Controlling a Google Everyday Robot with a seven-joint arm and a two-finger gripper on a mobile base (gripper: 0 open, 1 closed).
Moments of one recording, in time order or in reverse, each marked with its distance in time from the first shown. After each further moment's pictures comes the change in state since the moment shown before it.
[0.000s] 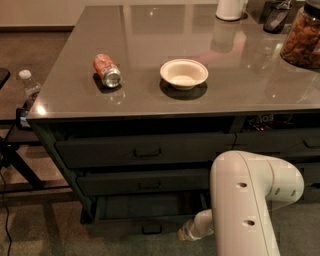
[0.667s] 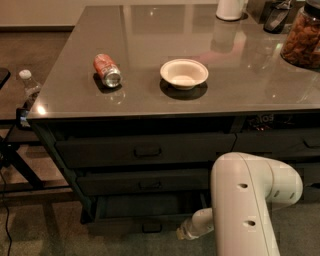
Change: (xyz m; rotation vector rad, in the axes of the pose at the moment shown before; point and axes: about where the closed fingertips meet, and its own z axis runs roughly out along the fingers) arm -0.005 0.003 0.008 -0.012 0.007 0.017
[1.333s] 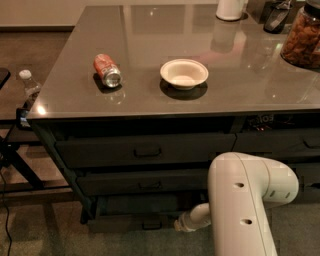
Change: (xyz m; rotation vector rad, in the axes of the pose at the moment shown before) arm -0.036 -0.006 0.005 0.010 -0.058 0.055
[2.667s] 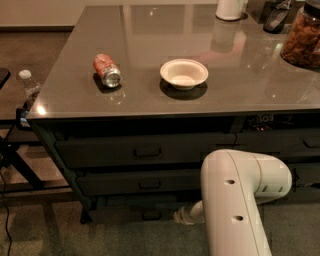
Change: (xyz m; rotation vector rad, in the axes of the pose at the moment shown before) arm -0.037 -0.008 -0.002 0.029 -0.089 0.024
